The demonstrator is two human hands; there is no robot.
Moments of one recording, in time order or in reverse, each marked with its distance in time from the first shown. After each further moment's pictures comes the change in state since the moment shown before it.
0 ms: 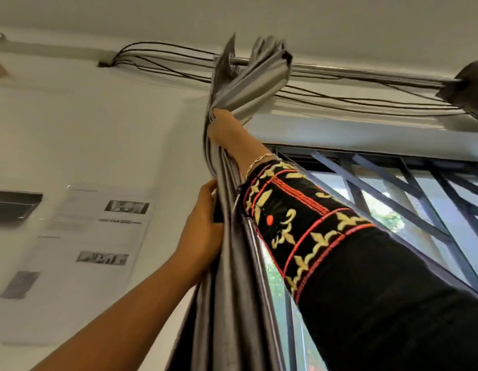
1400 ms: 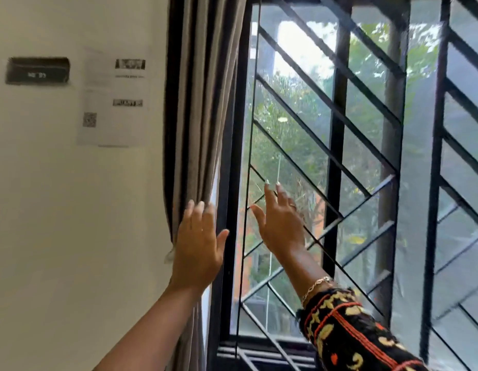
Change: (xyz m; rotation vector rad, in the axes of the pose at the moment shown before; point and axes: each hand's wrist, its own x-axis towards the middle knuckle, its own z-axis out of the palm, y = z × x) left_hand -0.327 0.086 0.055 1.028 -0.191 -0.147; right_hand -0.462 0.106 -0.066 -0.258 -0.314 0.335
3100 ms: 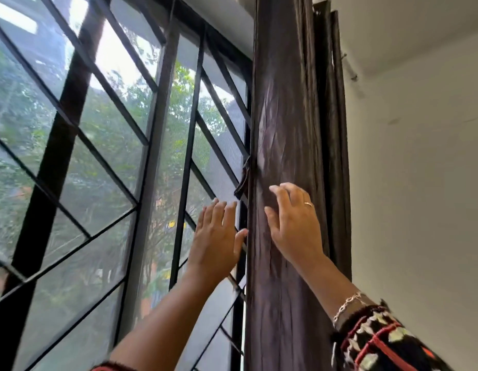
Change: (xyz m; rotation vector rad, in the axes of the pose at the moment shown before) left_hand 0.117 0.490 0.242 -0.777 -0.010 0.399; right_hand 0.011 0.427 -0.280 -0.855 0.519 -0.063
